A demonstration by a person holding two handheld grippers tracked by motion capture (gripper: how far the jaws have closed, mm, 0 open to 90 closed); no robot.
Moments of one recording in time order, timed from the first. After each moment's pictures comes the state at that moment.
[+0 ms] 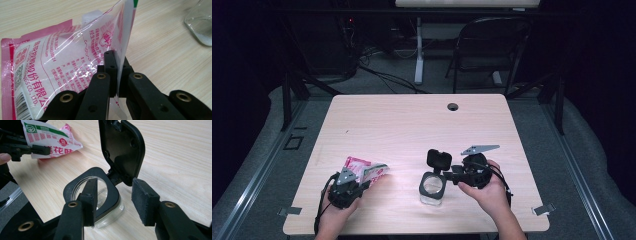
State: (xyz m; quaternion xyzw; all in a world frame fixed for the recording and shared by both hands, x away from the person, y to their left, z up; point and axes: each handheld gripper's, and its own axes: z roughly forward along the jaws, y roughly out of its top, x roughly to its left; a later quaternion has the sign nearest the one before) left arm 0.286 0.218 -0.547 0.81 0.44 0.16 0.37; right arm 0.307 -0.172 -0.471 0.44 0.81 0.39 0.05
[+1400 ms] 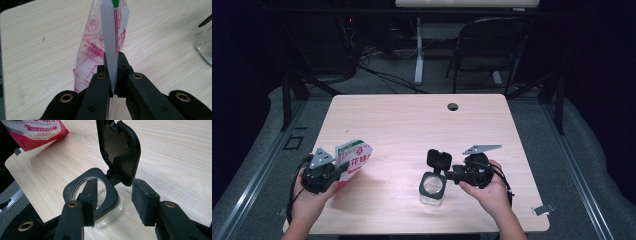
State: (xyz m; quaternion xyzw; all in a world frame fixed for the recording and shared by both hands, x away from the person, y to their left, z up) left arm 0.294 0.256 -0.469 0.80 0.44 0.23 0.35; right arm 0.307 -0.176 -0.471 0.45 0.80 0.40 0.05
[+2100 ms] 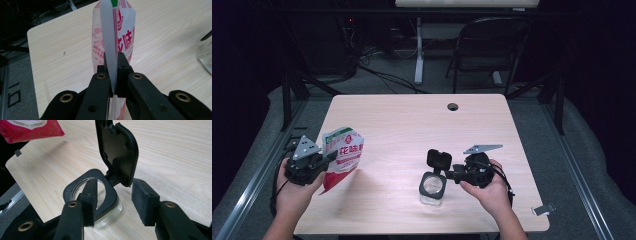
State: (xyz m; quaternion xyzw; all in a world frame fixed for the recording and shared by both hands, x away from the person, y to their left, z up) left arm 0.291 0.267 -0.424 0.79 0.42 0.26 0.36; right arm 0.308 -0.178 -0.470 0.45 0.80 0.40 0.05
